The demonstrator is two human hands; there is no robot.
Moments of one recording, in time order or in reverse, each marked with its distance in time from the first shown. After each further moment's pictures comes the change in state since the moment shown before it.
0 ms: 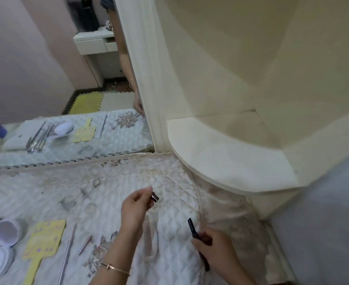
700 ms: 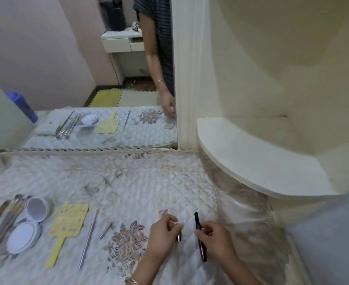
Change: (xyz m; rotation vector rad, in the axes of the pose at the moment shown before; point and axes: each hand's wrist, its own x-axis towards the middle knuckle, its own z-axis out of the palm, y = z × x) left_hand -0.022 -0.070 -0.029 0.630 -0.109 0.158; right_hand 0.021 -0.012 0.044 -0.022 0.031 -0.018
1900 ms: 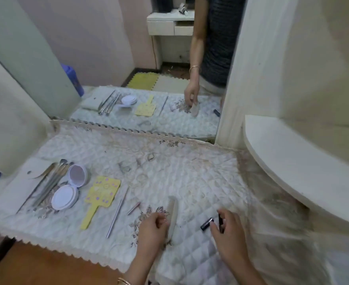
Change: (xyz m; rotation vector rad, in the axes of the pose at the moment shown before) left_hand -0.013 -0.048 -0.054 0.044 0.267 -0.203; right_hand 0.003 -0.024 0.026 -0.224 0.053 -0.191
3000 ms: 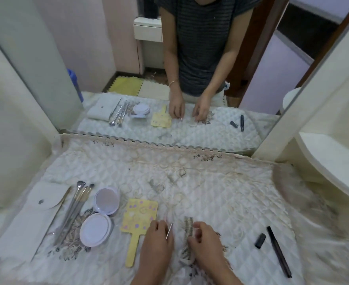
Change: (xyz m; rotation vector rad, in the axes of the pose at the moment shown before) left_hand 0.092 -0.084 -0.097 0.252 -0.080 0.373; right_hand -0.010 -0.127 0.162 -0.110 -0.134 0.138
